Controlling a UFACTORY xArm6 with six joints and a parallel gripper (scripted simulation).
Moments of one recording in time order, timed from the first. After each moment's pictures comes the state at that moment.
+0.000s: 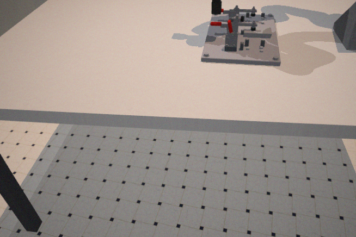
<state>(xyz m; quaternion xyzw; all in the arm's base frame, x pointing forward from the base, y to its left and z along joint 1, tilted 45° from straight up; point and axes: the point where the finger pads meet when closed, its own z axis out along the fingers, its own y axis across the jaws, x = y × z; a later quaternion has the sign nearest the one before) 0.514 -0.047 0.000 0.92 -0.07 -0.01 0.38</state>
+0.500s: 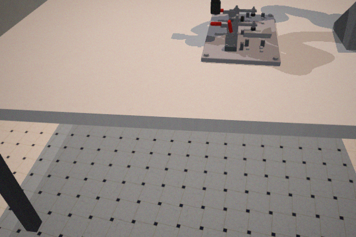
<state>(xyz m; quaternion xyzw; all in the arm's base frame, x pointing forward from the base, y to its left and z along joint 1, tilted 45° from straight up) 0.517 -0.048 0.000 0.92 -0.07 -0.01 0.38</state>
